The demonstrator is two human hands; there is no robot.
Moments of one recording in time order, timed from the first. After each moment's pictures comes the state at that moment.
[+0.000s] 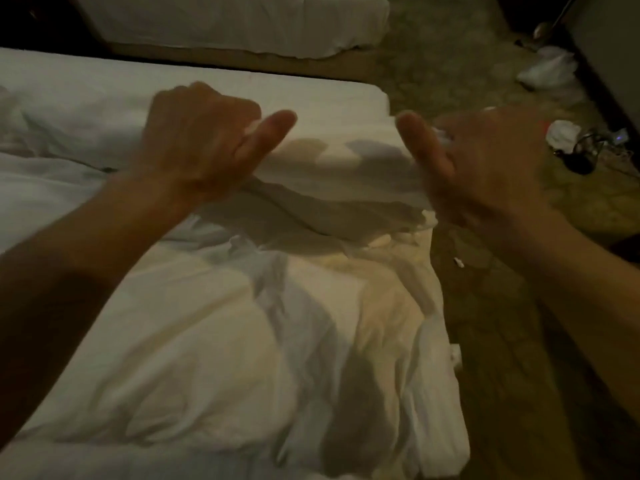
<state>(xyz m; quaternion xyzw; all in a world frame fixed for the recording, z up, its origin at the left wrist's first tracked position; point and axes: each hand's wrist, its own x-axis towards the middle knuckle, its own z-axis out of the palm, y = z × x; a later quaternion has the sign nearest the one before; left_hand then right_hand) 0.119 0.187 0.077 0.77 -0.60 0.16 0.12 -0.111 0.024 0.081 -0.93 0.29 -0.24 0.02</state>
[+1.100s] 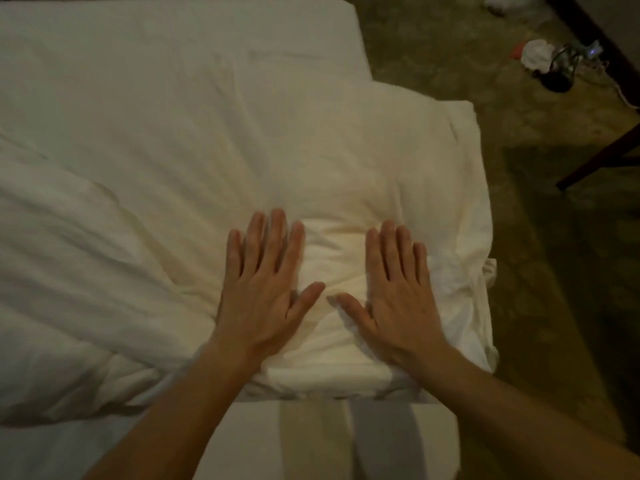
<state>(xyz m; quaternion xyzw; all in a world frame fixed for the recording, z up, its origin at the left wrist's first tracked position) -0.025 0.309 -0.202 0.80 -0.60 0.01 0.04 -0.207 0.203 -0.216 -0.92 0.39 -0.05 0.07</state>
